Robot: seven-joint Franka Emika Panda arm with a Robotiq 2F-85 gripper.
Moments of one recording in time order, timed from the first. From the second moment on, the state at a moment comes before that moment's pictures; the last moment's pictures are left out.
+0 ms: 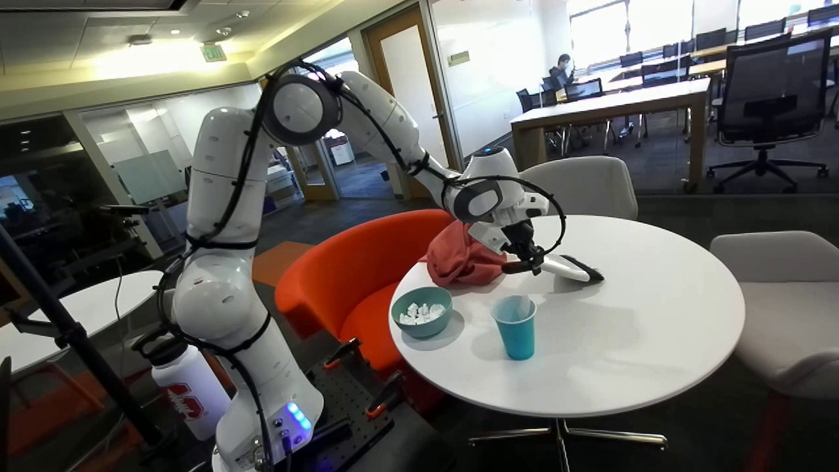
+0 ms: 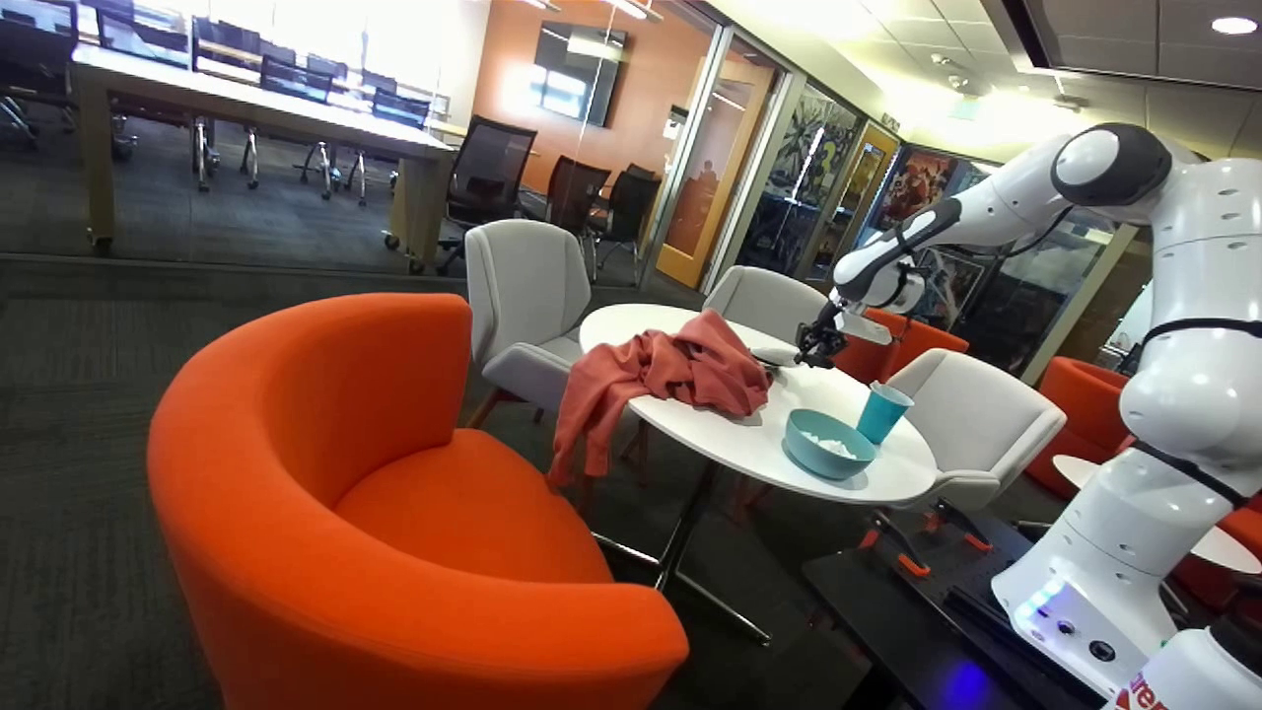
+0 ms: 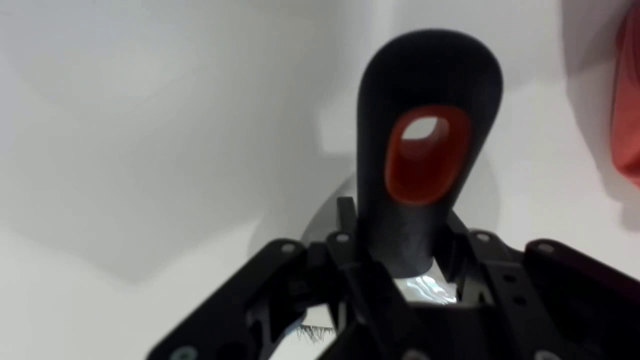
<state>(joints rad) -0.21 0.51 -0.07 -2.01 0.13 2.75 -0.04</state>
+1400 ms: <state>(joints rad) -0.20 0.75 -0.29 -1.80 0.17 2.75 0.48</state>
